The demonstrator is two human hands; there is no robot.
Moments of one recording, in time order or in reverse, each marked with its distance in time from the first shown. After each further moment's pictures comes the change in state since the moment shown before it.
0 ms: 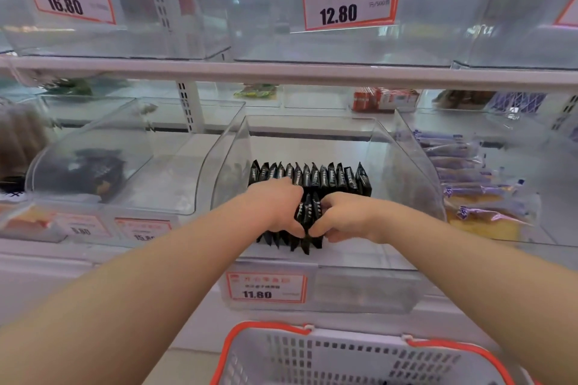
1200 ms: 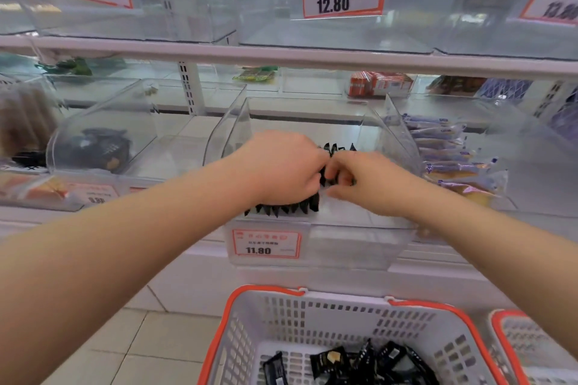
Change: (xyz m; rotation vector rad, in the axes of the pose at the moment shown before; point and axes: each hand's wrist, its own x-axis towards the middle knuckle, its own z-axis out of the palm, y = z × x) left_hand -0.078 0.017 -0.042 0.136 0.460 0.269; right_hand -0.080 -0.019 -0.007 -0.688 0.350 -0.339
